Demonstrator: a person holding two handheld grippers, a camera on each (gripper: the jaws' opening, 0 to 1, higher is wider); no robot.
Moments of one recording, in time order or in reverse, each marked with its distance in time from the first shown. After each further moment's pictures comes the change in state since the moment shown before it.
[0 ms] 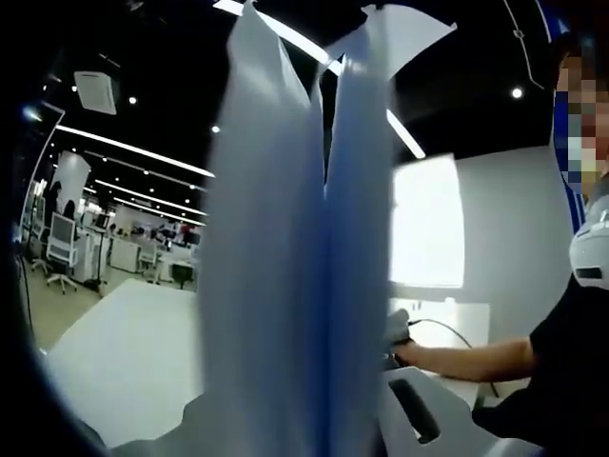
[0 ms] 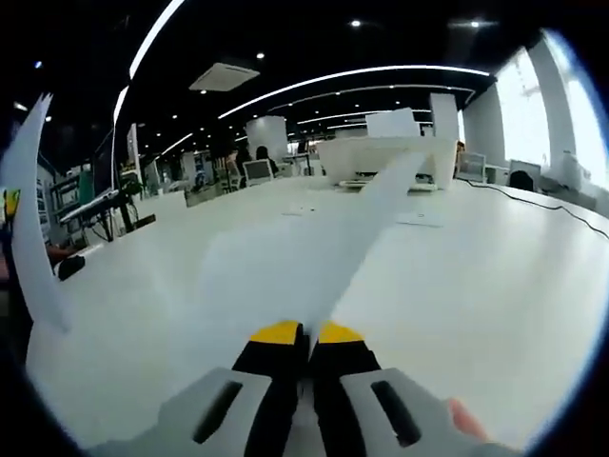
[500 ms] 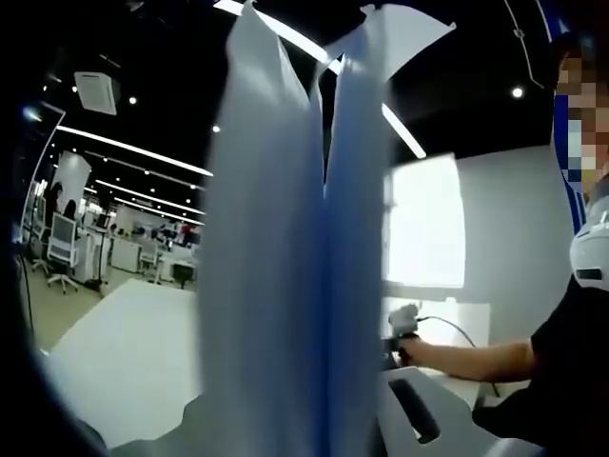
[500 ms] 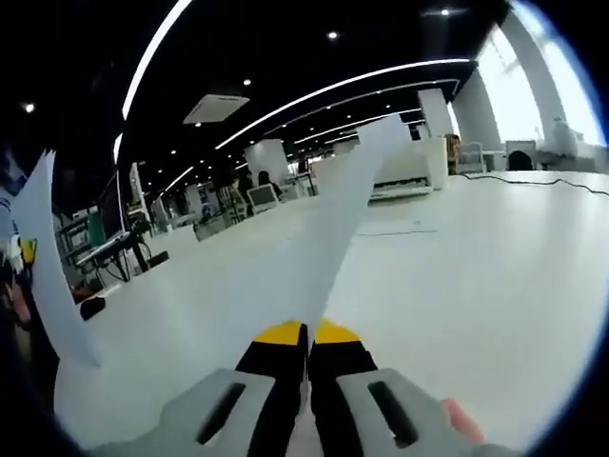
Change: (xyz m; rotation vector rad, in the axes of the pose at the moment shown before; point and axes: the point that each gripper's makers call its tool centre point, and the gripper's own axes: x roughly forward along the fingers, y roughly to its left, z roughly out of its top) left arm 0.000 0.001 0.000 0.001 0.002 0.005; right arm -0.020 0.001 0.020 0.147 -0.101 0.056
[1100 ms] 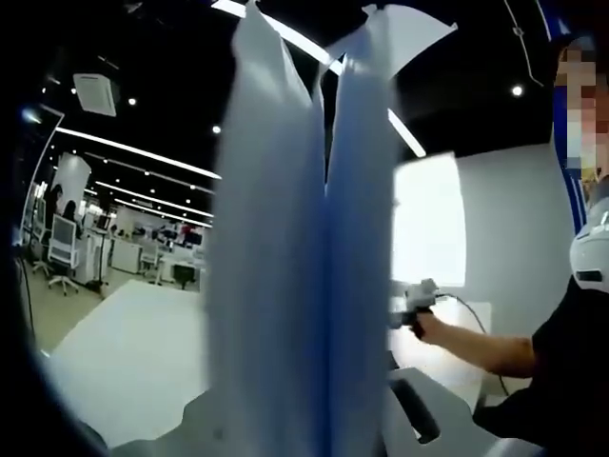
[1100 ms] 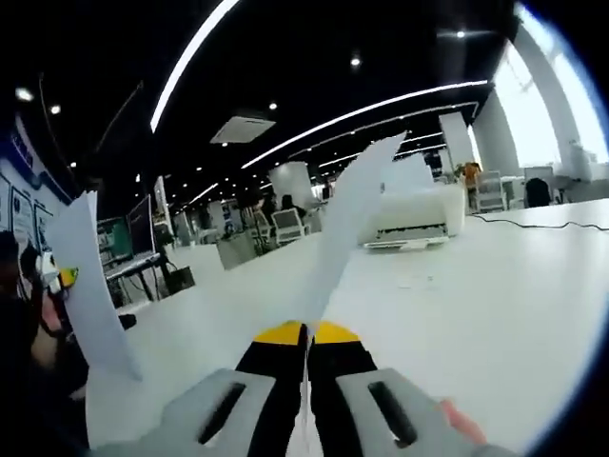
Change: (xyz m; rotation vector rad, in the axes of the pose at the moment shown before) left arm 0.002 0.000 0.001 0.008 0.002 0.003; right arm -0.054 0.053 0.072 -0.094 -0.091 0.115
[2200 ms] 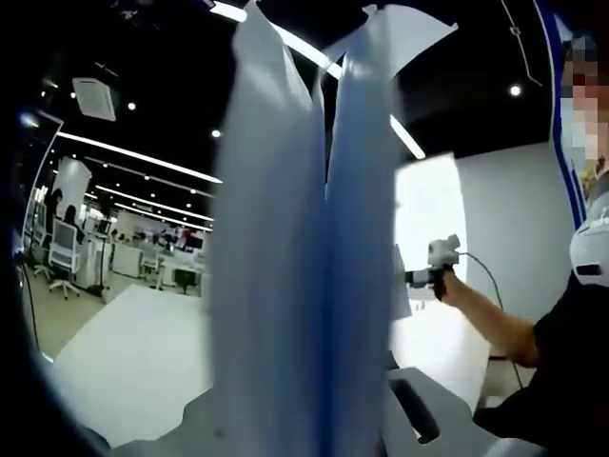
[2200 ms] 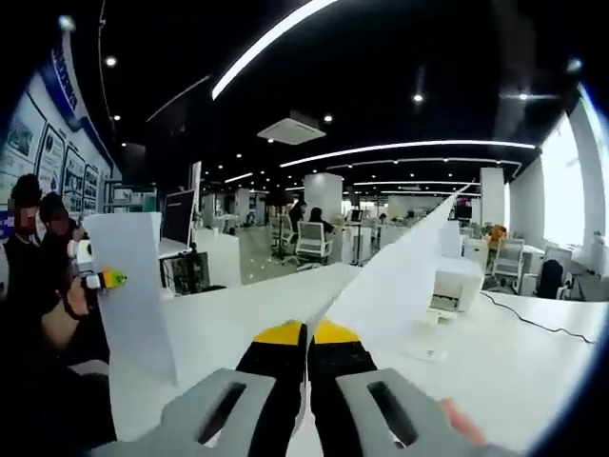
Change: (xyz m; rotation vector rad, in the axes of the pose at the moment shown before) left arm -0.004 -0.002 0.006 0.011 -0.014 0.001; right arm -0.041 0.050 0.096 -0.253 -0.046 0.081
